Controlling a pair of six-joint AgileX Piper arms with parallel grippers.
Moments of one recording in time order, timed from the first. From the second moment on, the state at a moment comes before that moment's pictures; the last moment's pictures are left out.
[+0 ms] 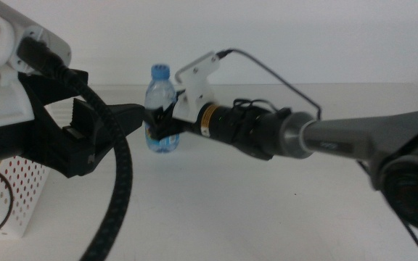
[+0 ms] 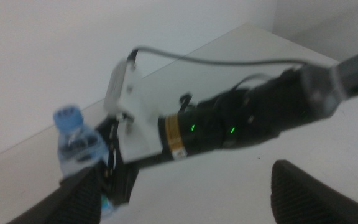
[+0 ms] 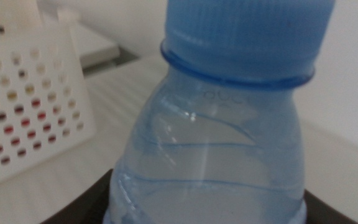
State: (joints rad) left arm -0.46 0.84 -0.87 -0.45 0.48 0.52; right arm 0.62 2.27 -1.59 -0.64 -0.49 0.61
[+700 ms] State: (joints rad) left arm -0.46 0.84 -0.87 -0.45 0.48 0.52; right arm 0.67 2.33 -1.60 -0.64 -0.47 0.49
